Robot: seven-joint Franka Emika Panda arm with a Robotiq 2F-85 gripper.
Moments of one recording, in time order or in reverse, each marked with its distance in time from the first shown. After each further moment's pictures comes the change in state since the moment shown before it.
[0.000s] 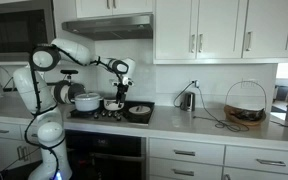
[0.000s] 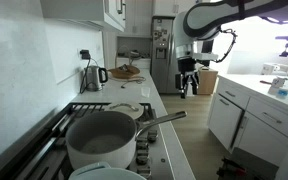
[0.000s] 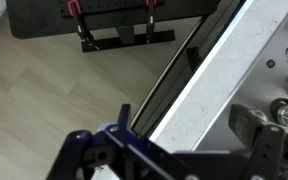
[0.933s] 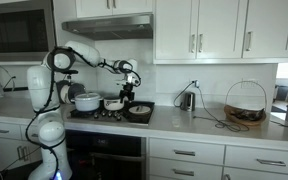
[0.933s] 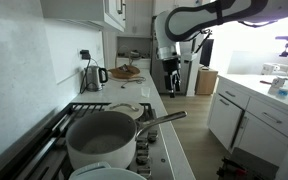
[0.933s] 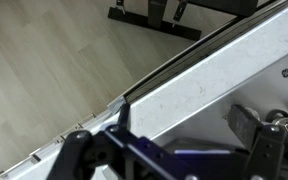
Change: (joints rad) arm 0.059 0.188 0.037 0.194 -0.136 0.008 -0.272
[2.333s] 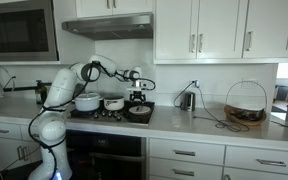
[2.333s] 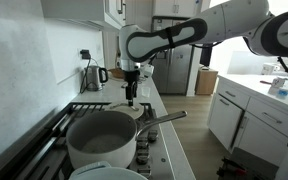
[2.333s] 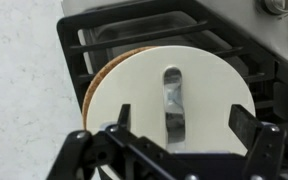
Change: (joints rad) arm 0.081 0.450 0.068 0.405 -0.090 0.262 -0.205
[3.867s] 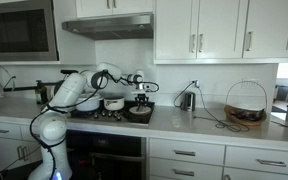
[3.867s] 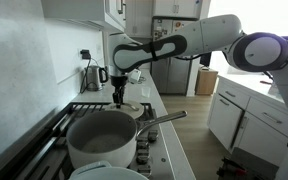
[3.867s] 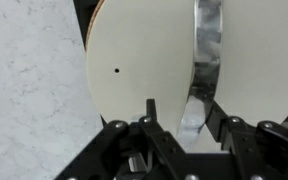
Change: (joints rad) arm 0.040 0.216 -0.004 0.245 -0.067 0.050 -0.002
